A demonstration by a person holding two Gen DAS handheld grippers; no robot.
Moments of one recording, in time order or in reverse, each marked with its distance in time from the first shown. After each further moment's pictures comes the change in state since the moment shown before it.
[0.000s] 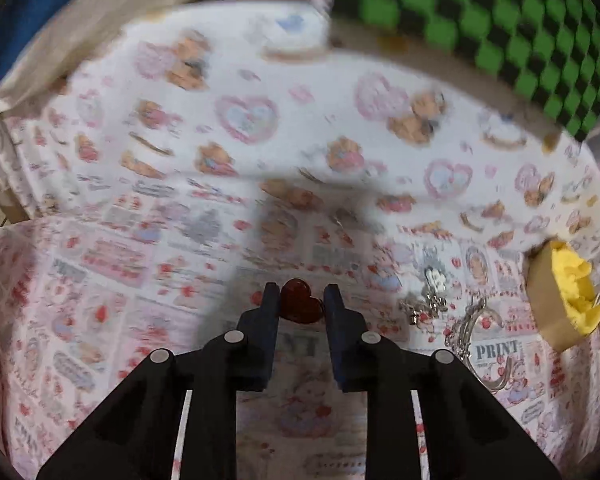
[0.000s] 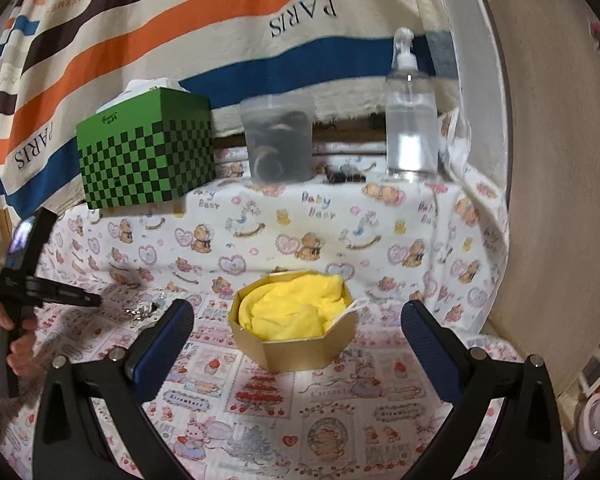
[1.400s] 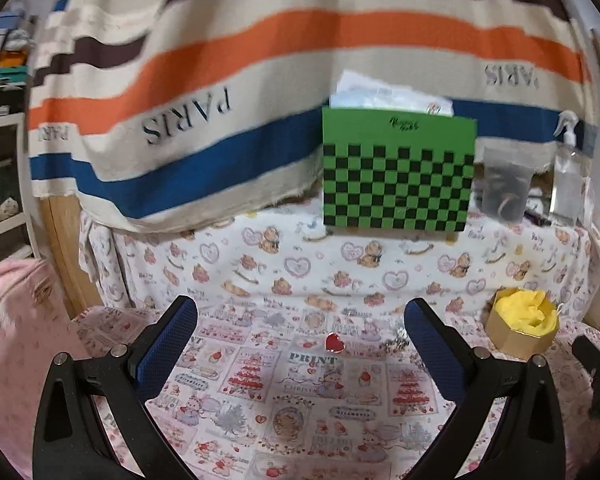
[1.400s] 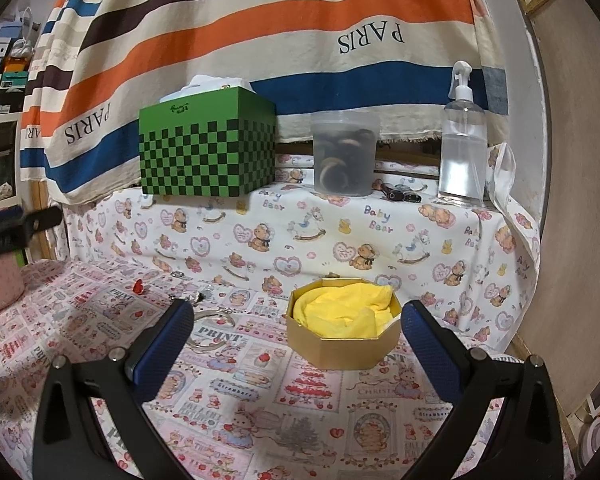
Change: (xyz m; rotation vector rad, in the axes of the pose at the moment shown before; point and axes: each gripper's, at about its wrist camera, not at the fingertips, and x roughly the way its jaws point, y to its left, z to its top) left arm -0.156 -0.025 -0.060 0.094 -0.520 0.129; right arm -0.016 0.035 -0.009 -0.103 -0.046 0.126
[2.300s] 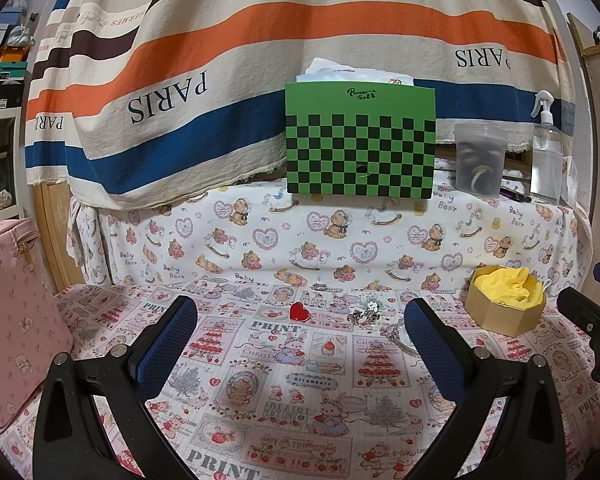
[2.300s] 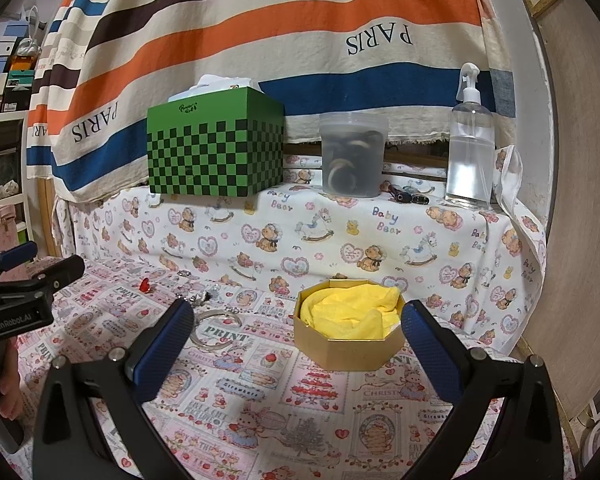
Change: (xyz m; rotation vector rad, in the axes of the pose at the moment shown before) left arm -0.011 -0.034 -0.057 -0.010 -0.070 -0.033; right arm -0.001 0.002 -0.001 -0.011 -0.006 0.029
